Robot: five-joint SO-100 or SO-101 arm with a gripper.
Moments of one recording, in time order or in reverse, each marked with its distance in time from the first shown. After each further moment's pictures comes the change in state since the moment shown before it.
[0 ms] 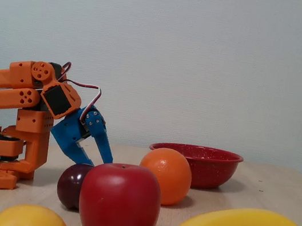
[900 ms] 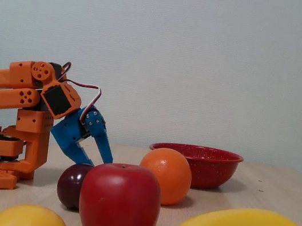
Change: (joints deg) arm 0.0 0.0 0.0 0.0 0.0
